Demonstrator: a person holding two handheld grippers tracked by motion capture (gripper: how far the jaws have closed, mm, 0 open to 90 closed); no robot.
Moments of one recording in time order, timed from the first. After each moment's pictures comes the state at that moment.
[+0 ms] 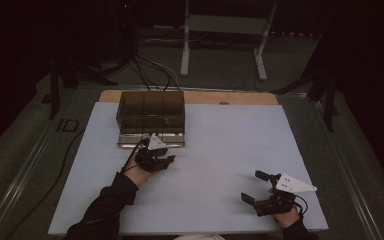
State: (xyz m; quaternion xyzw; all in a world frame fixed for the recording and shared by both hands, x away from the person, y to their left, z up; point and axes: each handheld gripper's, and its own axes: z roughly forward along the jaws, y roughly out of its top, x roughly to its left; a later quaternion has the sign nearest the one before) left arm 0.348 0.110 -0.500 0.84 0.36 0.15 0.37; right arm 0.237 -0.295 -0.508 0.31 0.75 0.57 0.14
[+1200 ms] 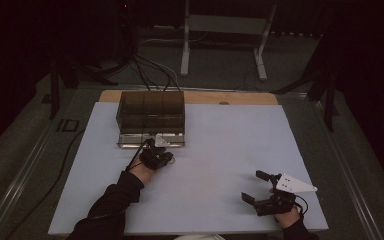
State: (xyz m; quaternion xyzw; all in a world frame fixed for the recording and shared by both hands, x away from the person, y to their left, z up) left arm 0.366 0.102 -0.519 0.86 0.38 0.12 0.33; right arm 0.236 -0.296 -0.508 0.32 0.75 0.56 0.14
